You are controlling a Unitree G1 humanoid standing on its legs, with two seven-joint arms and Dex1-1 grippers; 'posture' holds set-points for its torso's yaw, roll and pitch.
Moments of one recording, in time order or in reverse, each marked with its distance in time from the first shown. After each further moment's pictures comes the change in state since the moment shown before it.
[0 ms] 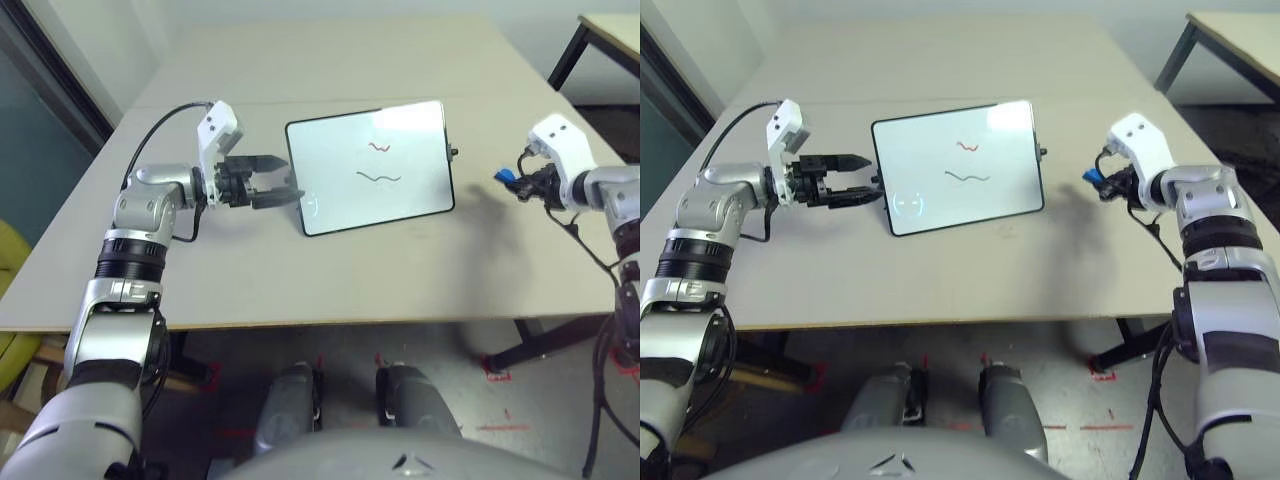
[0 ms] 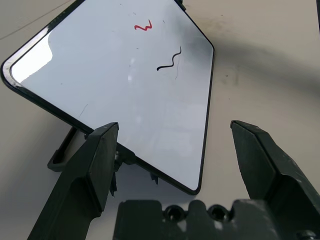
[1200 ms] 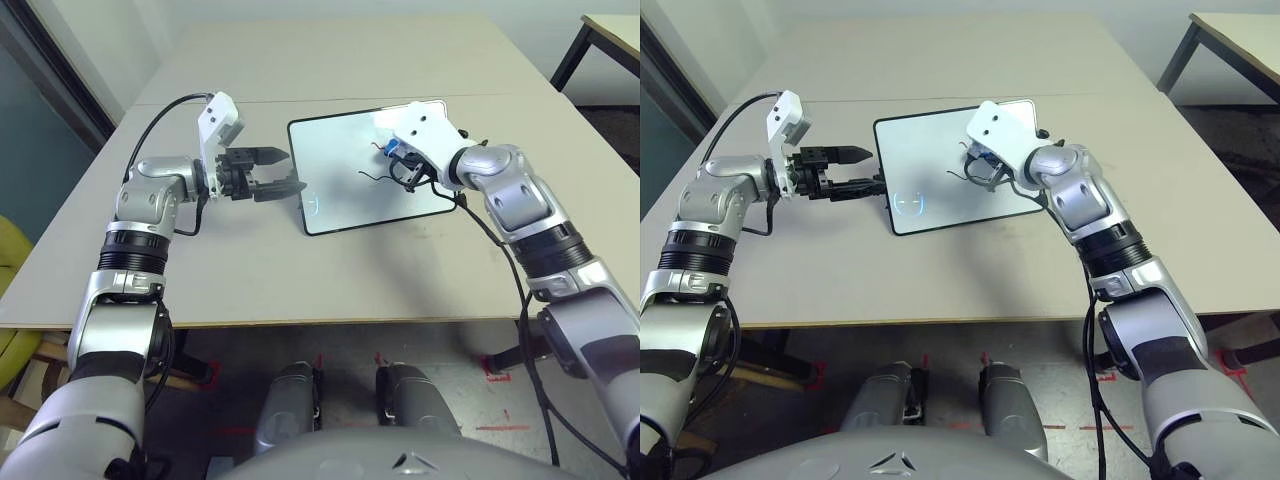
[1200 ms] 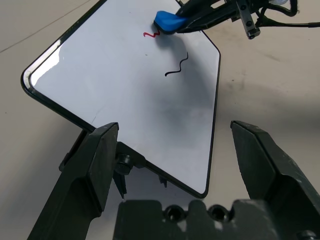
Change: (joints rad) left arm -0.023 -0.001 0.002 0.032 0.002 -0.014 0.007; right arm -0.024 0.310 0.269 -0.208 -0.186 0.021 -0.333
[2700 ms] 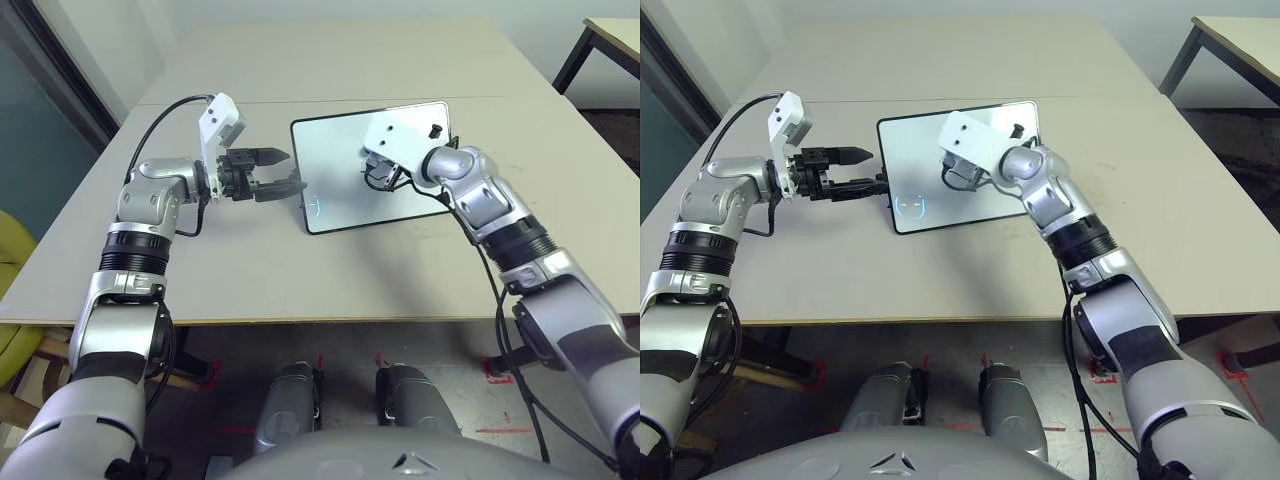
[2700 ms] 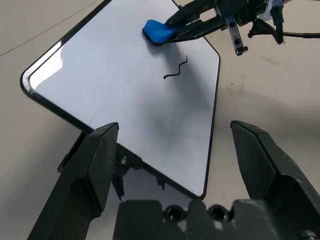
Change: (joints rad) left arm -0.006 -0.019 0.000 0.008 -0.001 -0.009 0.011; right arm -0.003 0.017 0.044 0.068 -0.081 -0.102 -0.025
